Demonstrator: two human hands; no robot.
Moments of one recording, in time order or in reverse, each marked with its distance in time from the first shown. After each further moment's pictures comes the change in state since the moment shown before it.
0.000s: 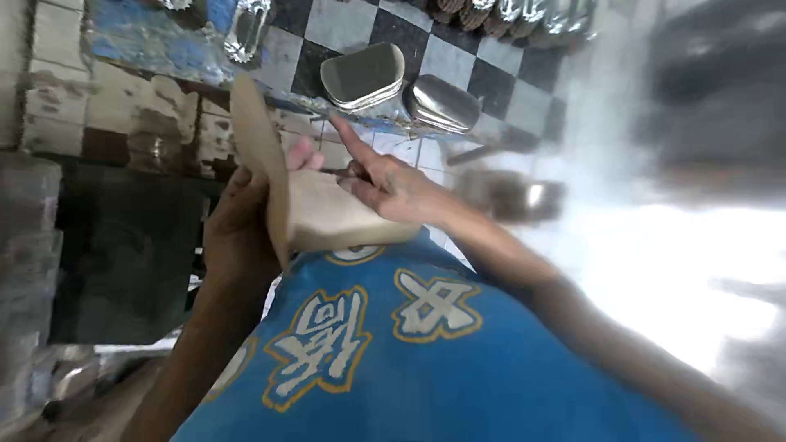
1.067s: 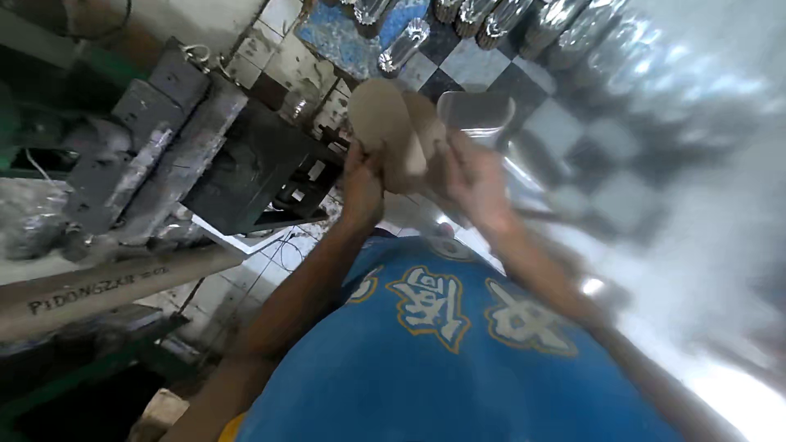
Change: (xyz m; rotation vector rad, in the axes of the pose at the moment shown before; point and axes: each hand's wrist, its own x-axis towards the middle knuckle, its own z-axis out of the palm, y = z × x) left_hand 0.048 -0.051 0.028 0.136 0.667 0.112; right_hand 0.035 0.009 -0.022 -0.249 0.335 -0.146
